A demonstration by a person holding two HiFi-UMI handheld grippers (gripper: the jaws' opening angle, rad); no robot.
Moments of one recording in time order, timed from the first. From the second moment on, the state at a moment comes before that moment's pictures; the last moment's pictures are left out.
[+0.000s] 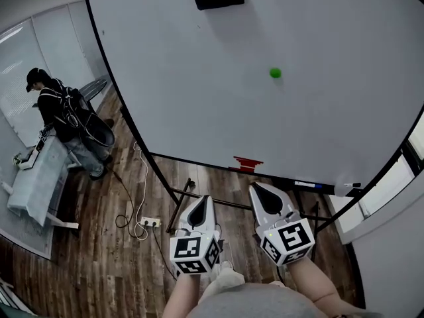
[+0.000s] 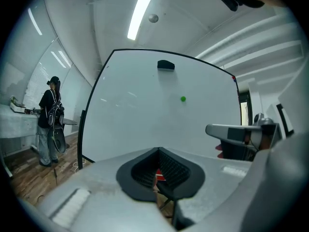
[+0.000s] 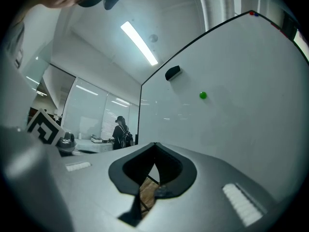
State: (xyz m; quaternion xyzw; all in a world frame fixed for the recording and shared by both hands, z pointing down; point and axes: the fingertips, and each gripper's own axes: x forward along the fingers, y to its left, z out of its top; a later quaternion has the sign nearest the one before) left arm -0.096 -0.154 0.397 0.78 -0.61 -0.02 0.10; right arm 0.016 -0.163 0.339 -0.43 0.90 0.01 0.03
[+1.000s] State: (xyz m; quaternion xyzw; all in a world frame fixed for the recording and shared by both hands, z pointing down) left arm -0.122 -0.294 0.402 0.85 -0.52 0.00 0.09; right arm 0.028 -0.325 0.248 -0.58 0.81 0.12 0.02
